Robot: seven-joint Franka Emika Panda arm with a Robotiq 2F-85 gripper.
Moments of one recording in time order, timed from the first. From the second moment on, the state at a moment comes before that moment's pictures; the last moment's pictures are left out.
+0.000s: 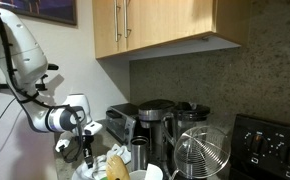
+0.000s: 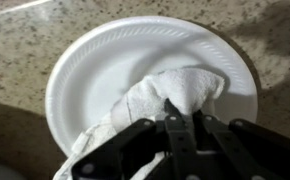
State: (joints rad) arm 0.23 0.03 0.20 -2.67 -0.30 2.77 0.89
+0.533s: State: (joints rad) arm 0.19 0.07 0.29 -2.59 0.03 2.52 0.57
